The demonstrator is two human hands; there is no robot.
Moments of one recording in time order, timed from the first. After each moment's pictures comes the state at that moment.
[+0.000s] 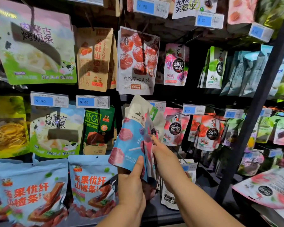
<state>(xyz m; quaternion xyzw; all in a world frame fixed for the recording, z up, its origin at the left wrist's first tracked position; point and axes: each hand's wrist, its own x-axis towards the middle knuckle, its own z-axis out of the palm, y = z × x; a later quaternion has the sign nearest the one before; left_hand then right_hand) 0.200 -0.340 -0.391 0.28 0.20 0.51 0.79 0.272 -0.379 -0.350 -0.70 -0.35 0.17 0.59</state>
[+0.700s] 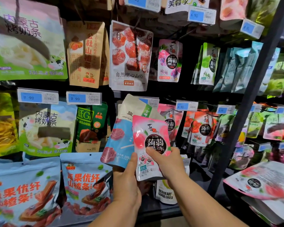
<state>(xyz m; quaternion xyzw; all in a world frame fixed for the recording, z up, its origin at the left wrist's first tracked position) 0.202 -0.342 -0.394 0.27 0.19 0.48 0.82 0.298 -0.394 -0.370 -0.78 -0.18 0.13 0.59</state>
